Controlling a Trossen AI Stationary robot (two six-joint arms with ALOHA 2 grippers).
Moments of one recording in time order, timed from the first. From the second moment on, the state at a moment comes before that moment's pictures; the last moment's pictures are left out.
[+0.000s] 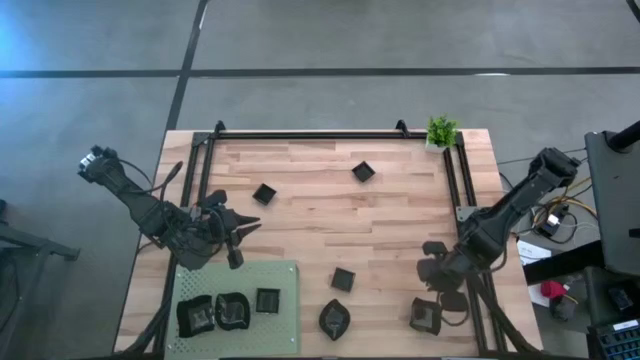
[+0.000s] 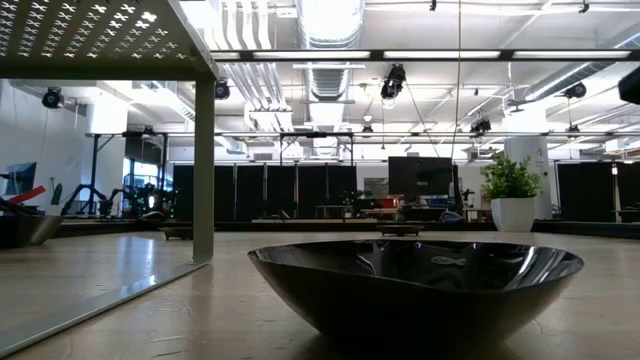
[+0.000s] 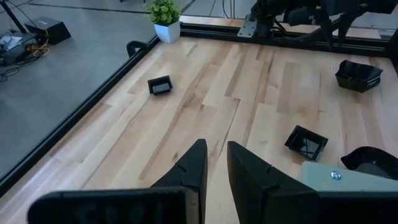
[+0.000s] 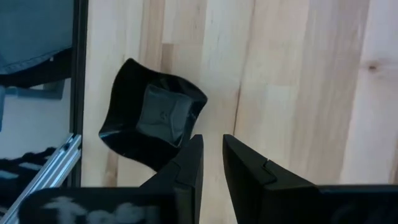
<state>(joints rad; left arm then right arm) -0.65 0.96 0.95 -0.71 -0.89 -0.60 0.76 1.15 0.74 -0.73 -0.06 0.75</state>
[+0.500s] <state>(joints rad) -0.65 0.96 0.95 -0.71 -0.89 -0.54 0.82 1.15 0.55 -0.42 -0.03 0.87</state>
